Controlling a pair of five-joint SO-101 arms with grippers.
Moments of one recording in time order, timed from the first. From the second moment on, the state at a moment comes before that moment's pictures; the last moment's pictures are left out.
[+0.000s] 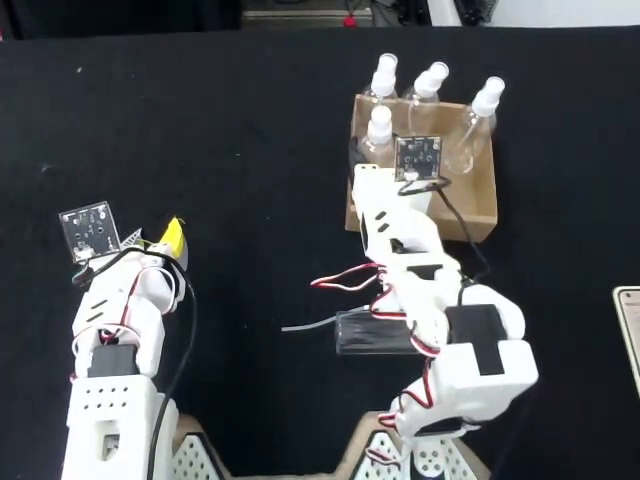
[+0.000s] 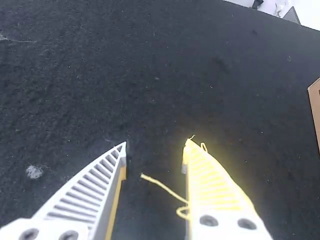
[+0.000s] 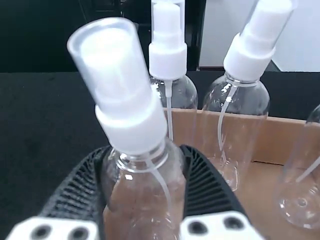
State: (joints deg) left arm -9.8 -74.0 88.6 19.2 10.4; right arm -4.3 8.7 56.1 -41.5 -1.3
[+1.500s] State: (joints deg) left arm -9.8 -74.0 89.3 19.2 10.4; right arm -6.2 8.7 56.0 -41.5 -1.3
